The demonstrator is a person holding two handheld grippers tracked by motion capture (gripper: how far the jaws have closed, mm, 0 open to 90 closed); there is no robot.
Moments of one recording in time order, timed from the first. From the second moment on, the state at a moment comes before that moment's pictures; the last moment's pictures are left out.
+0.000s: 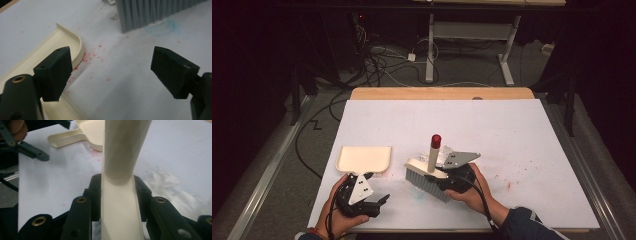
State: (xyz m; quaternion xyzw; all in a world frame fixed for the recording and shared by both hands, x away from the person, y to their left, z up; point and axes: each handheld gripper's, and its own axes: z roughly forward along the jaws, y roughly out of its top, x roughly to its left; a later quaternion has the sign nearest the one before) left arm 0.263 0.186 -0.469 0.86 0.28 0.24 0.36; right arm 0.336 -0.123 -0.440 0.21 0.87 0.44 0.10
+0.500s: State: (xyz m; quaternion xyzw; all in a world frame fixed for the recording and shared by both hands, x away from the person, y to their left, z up) left arm 0.263 0.179 -0.474 0.87 0.27 0.22 0.35; right arm 0.341 -0.158 -0.417 0.23 0.85 0.46 0.14
